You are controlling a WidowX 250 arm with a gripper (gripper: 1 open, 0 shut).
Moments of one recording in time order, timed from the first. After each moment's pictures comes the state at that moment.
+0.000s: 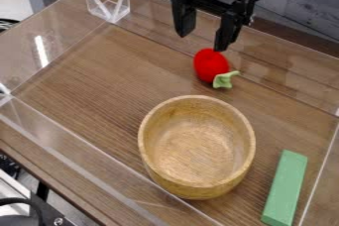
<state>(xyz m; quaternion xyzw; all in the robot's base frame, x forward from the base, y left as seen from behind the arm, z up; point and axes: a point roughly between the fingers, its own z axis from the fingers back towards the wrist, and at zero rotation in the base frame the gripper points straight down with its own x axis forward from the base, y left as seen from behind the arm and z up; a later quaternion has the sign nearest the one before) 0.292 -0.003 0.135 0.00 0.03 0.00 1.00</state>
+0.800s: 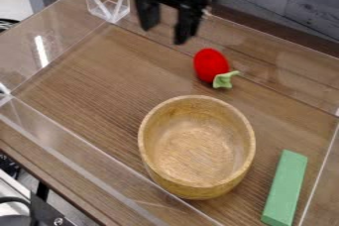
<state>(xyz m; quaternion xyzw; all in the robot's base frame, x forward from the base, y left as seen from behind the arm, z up) 0.274 0.047 0.140 -0.01 0.02 -0.01 1.00</state>
